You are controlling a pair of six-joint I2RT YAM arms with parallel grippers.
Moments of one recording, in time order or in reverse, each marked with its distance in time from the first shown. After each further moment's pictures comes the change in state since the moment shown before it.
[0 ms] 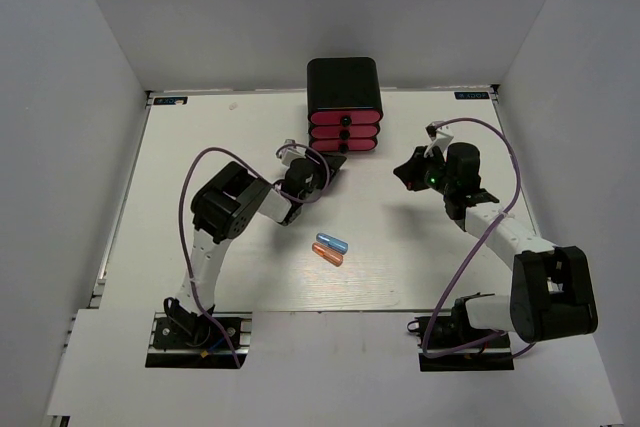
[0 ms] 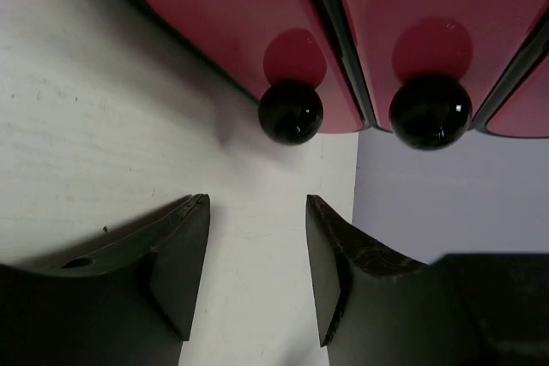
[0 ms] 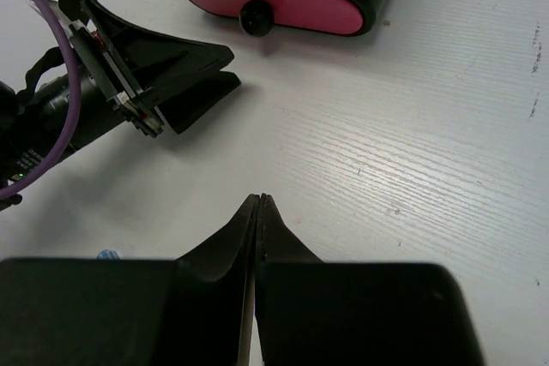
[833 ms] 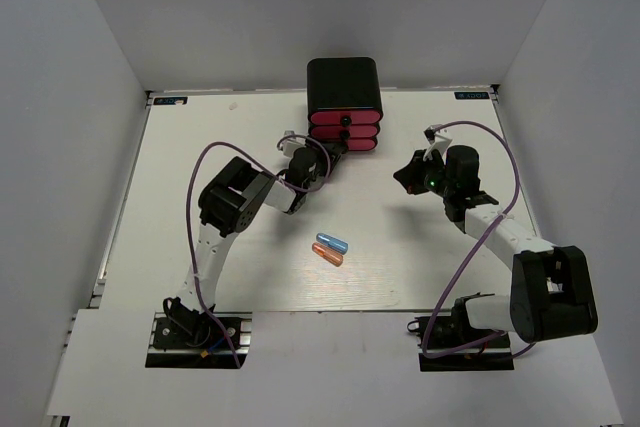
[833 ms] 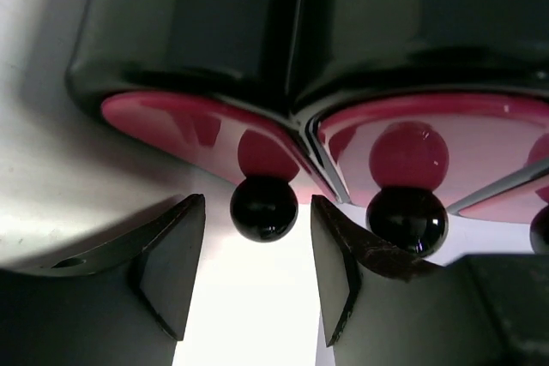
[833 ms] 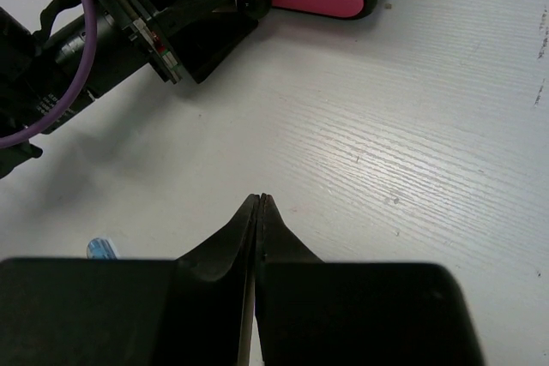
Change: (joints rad) left arm 0.029 0.102 0.168 -0.017 -0.036 -0.069; right arm 0.000 0.000 -0.020 -0.004 -0.007 -0.025
